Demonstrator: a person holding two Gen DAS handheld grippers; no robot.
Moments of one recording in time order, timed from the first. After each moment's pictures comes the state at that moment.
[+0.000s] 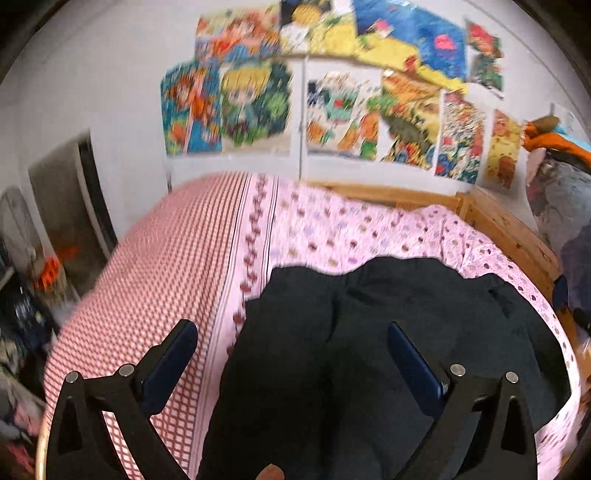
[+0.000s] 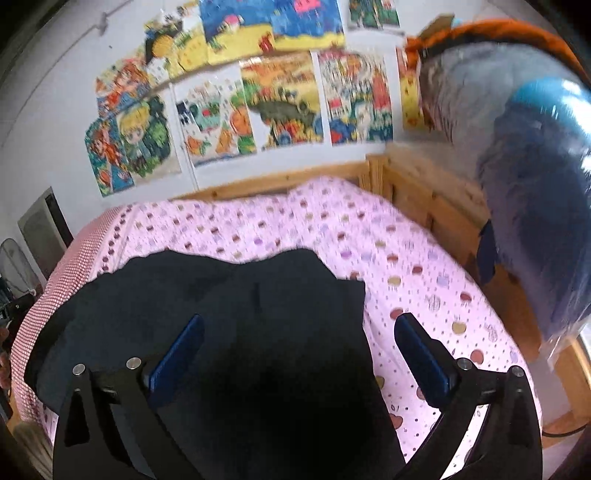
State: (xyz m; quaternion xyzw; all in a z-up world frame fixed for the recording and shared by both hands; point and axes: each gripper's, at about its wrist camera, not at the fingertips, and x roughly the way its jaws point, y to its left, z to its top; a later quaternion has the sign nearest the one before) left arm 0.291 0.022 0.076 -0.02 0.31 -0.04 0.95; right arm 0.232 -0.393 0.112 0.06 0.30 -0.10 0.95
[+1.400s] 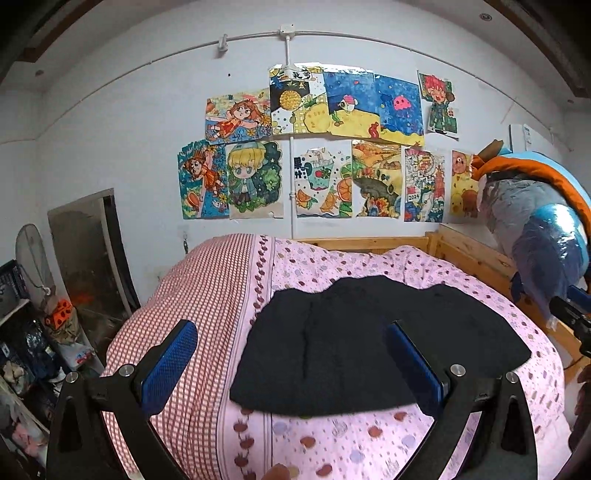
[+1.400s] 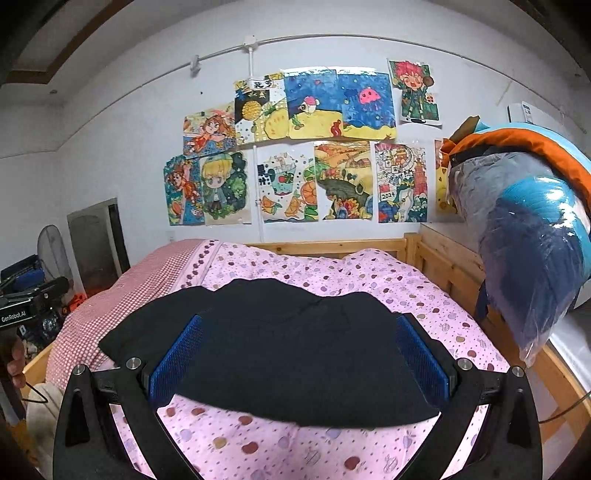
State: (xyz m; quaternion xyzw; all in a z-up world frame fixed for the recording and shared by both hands) left arm 0.100 0.036 0.119 -0.01 0.19 -0.05 0.98; right arm 0.061 -0.275 0.166 0.00 0.16 -0.03 0.99
